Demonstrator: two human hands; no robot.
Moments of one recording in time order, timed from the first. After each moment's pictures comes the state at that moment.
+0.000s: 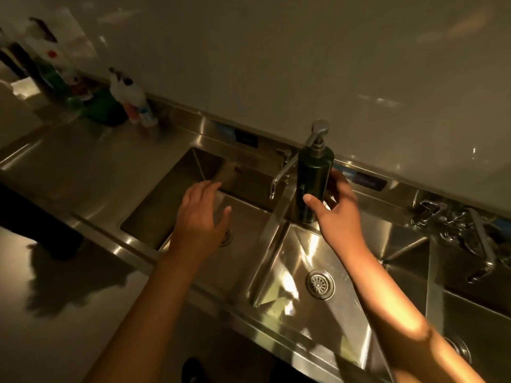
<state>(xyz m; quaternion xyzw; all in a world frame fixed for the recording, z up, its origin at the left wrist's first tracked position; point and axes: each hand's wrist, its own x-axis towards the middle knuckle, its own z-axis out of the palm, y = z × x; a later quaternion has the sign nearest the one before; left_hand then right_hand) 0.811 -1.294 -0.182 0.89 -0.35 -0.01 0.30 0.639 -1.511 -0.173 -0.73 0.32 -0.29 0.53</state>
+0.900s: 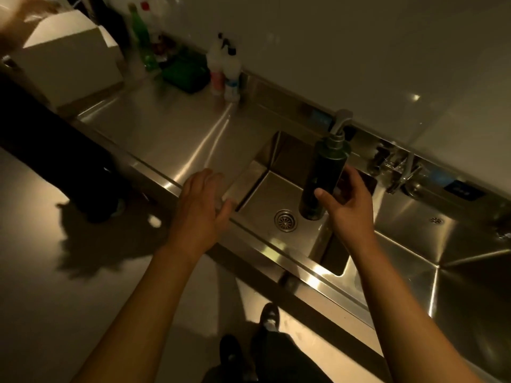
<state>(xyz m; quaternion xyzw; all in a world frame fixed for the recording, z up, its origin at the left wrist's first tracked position) 0.999 -0.984 -0.202 0.88 -0.34 -0.01 0.34 0.835 -1.230 -0.174 -0.76 0.30 -0.26 0.52</state>
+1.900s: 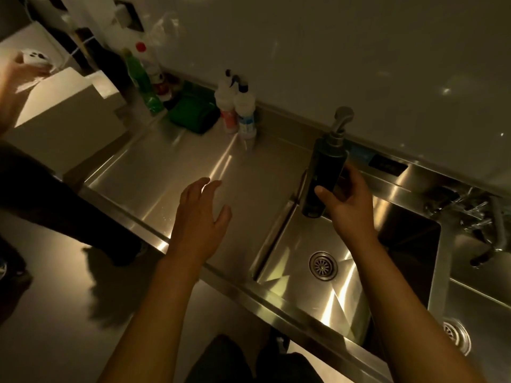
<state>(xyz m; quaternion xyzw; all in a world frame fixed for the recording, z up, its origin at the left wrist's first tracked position) 1.226 -1.066 -0.196 0.90 -0.30 -0.06 0.32 1.072 -1.314 -0.199 -0.71 0.30 -0.30 0.56</state>
